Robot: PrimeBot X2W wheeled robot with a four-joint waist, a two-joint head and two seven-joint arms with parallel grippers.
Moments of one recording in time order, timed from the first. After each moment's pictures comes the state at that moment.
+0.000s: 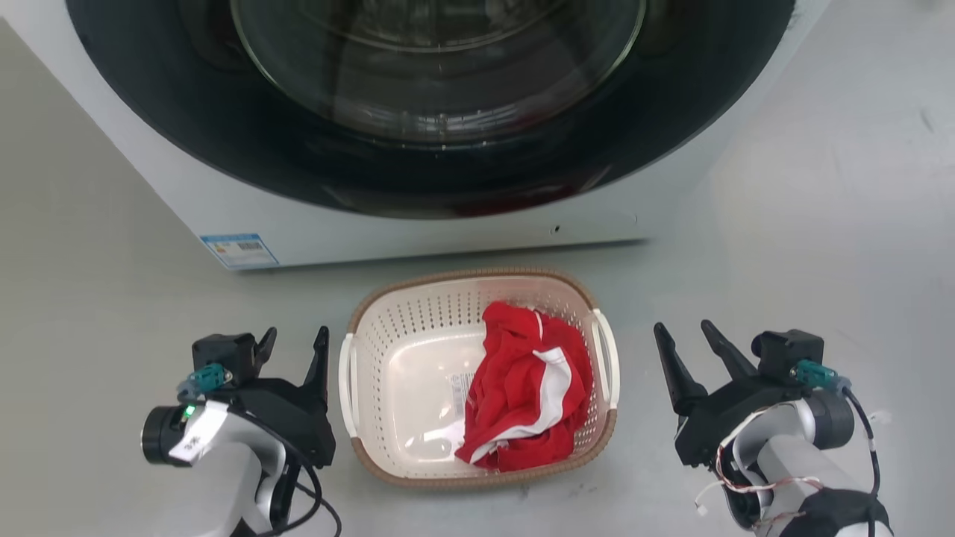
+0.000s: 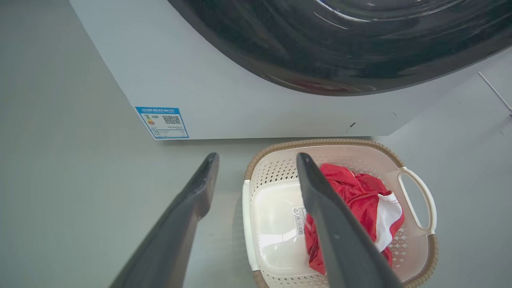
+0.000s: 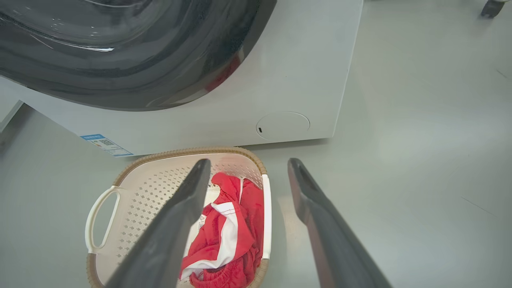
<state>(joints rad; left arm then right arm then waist) -0.70 0.09 -0.39 1.07 -0.56 -0.08 -0.25 -0.67 -0.14 0.52 0.94 0.60 0.09 -0.25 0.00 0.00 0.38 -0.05</state>
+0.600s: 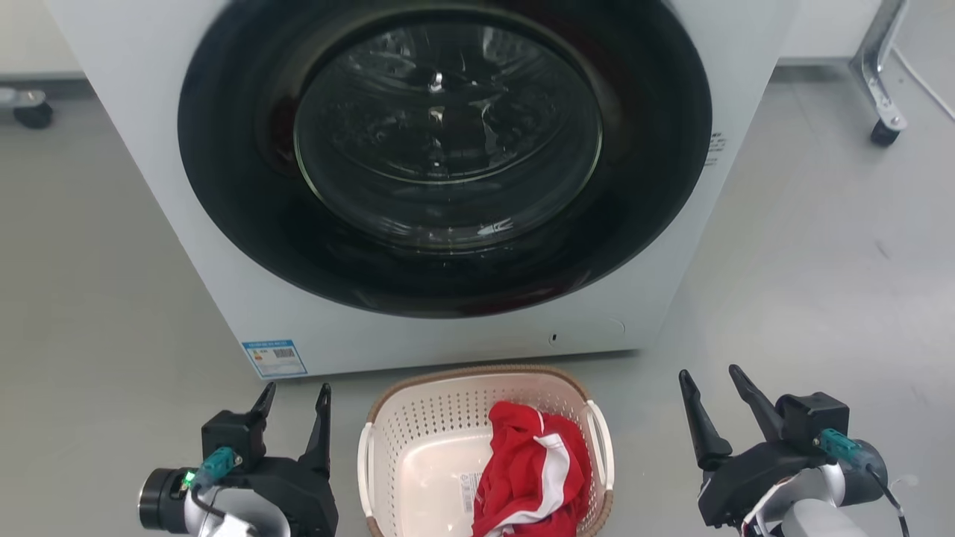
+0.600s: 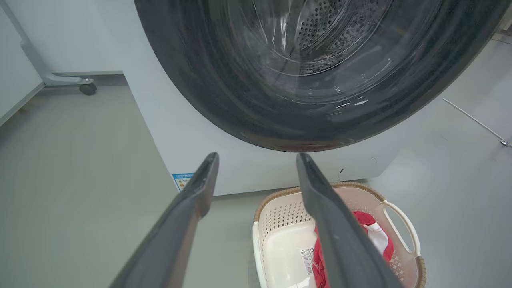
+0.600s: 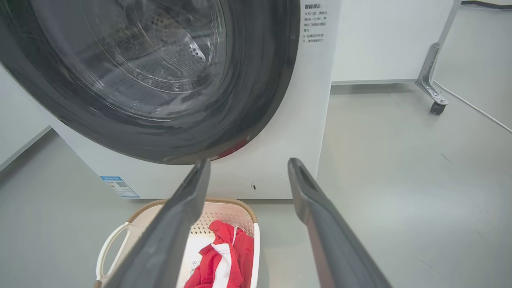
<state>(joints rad) -0.42 0.14 -0.36 0.74 -0.46 0.03 -0.25 -0.42 -0.21 0.46 0.64 0.49 -0.01 -0.25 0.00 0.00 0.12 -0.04</state>
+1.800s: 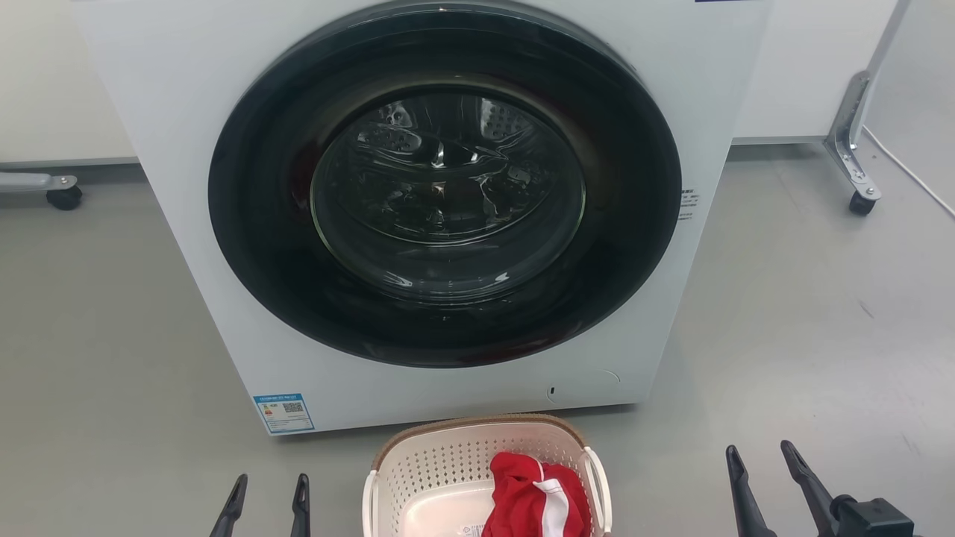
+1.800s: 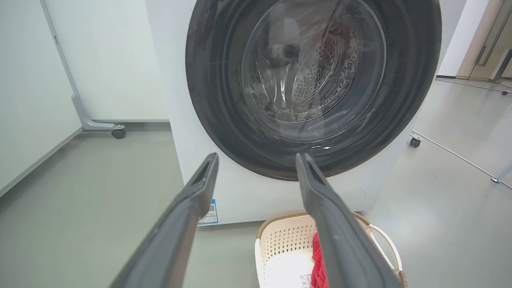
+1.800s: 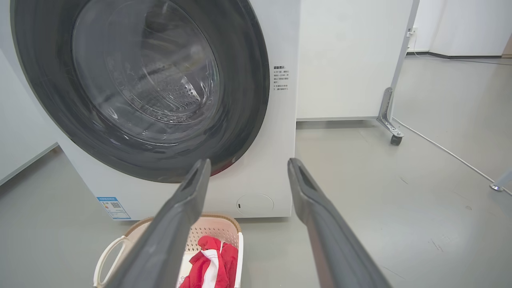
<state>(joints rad) 0.05 0.19 -0.25 0.16 -0.35 0.12 -0.25 -0.05 -0.28 0.35 0.22 0.42 -0.11 -0.25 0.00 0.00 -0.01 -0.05</state>
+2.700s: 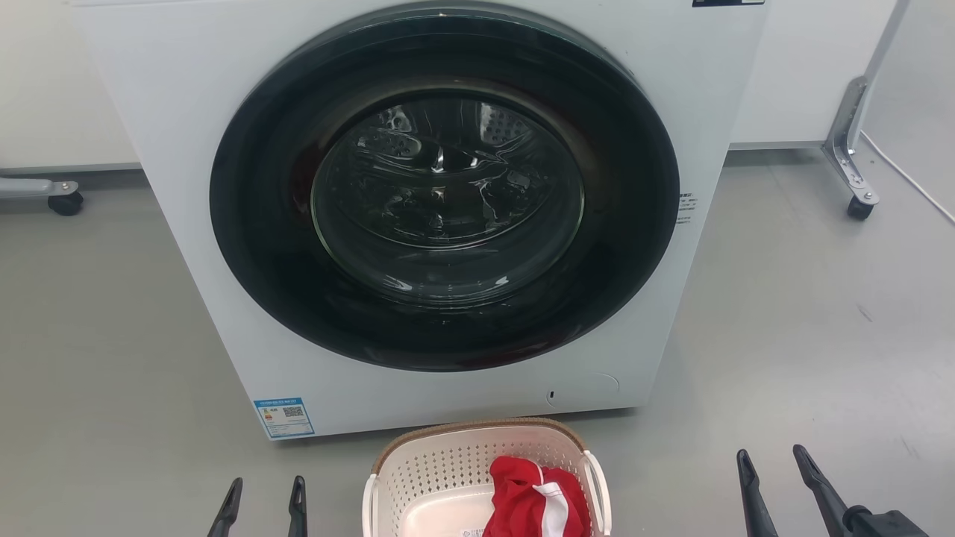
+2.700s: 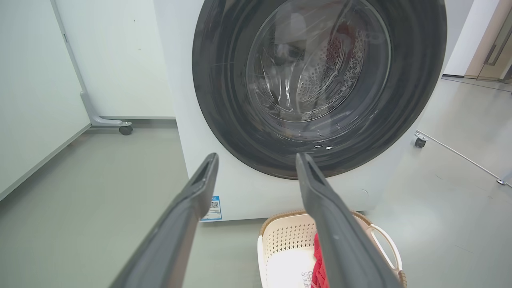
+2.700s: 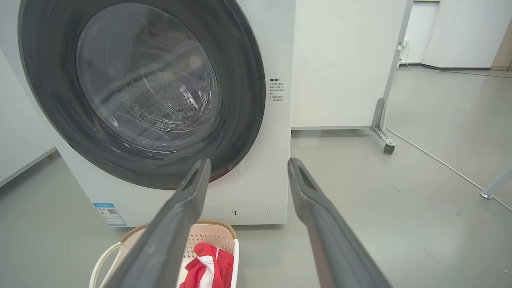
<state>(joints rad) 0.10 0.15 -0.20 0.08 -0.30 0.12 -0.18 0.01 -0.28 0.31 0.14 0.38 -0.12 -0.25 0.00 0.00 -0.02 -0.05</state>
